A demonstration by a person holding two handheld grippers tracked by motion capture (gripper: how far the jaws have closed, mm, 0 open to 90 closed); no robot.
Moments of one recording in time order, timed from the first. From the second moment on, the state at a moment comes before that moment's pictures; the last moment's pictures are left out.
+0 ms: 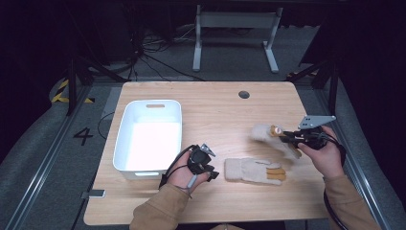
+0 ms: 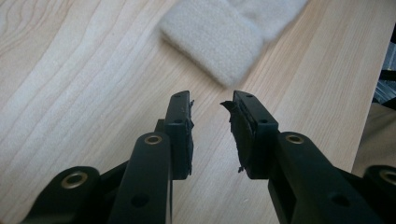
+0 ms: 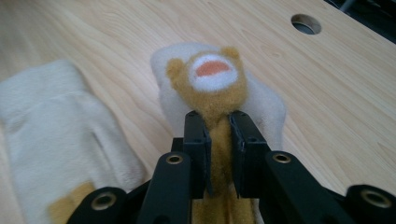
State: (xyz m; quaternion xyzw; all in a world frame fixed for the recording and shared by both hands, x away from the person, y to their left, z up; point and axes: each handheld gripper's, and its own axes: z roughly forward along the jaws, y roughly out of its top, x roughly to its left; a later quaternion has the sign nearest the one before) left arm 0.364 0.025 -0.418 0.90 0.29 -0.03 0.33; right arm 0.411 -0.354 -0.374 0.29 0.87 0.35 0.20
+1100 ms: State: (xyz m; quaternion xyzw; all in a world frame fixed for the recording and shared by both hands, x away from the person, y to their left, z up) left arm 0.370 0.010 -0.410 0.90 0.27 -0.03 0.34; right arm 0.366 -0.300 -0.374 0.17 0.90 0.38 0.12
